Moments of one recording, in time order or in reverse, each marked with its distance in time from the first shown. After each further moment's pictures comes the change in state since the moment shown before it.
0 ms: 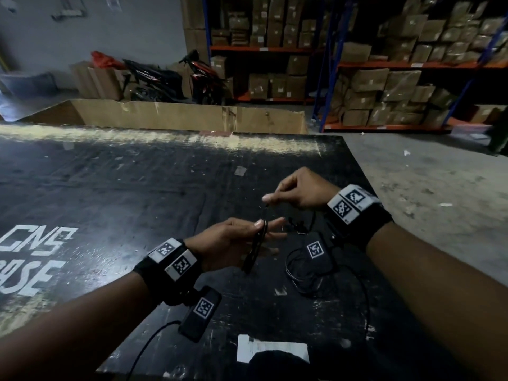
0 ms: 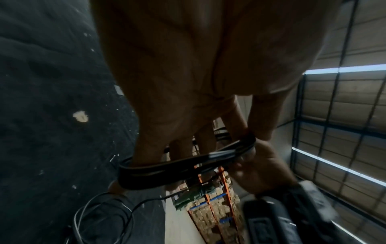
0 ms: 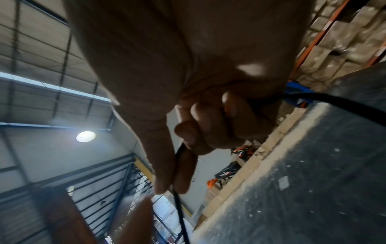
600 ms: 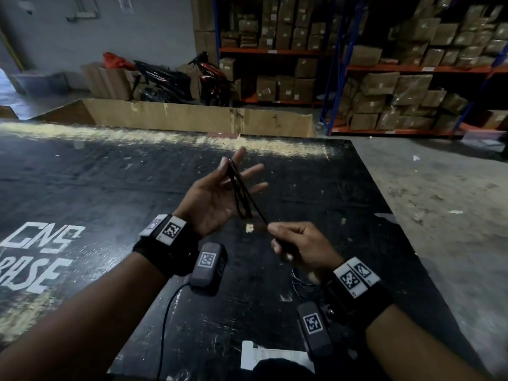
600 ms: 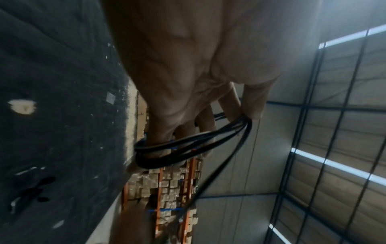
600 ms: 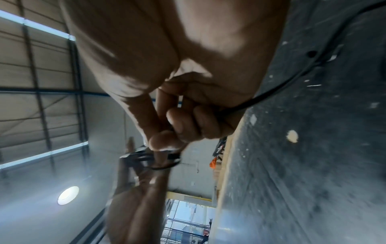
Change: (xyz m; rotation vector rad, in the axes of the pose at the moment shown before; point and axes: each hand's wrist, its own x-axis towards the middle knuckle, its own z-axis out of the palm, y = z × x) left_hand 0.005 0.052 -0.036 -0.299 0.110 0.393; right_hand -0.041 0.041 0.083 0.831 0.005 0.041
